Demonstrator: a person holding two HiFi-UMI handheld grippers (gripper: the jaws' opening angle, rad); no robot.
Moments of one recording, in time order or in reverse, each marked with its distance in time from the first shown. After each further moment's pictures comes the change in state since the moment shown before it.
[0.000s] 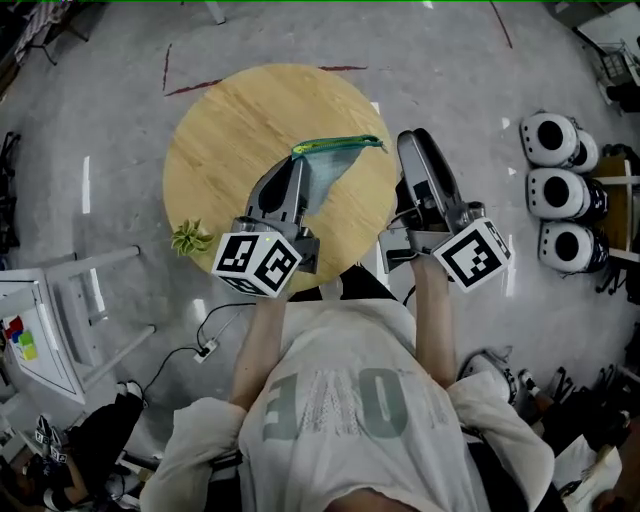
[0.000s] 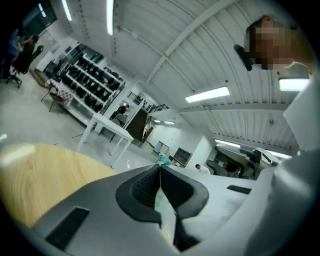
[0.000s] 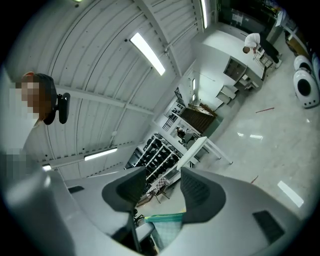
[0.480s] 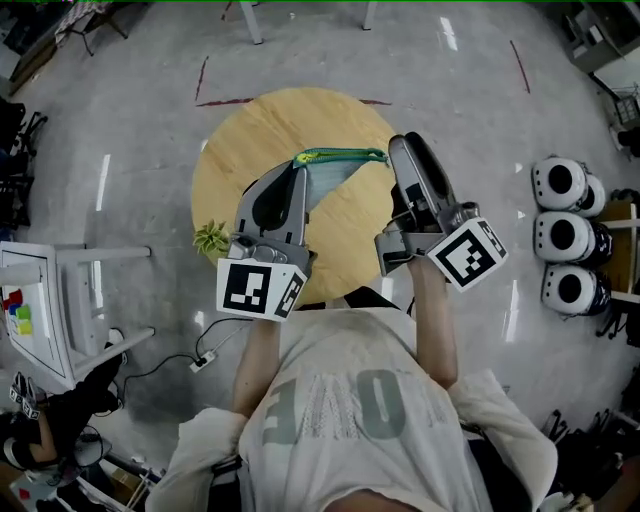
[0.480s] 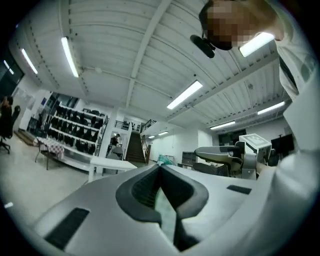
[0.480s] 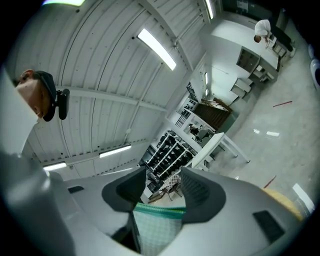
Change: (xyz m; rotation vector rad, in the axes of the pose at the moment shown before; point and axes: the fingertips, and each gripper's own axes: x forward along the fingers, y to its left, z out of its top) left arm -0.054 -0.031 0.096 0.452 -0.193 0.045; right arm 0.038 0.063 -0.016 -0.019 0.028 0.185
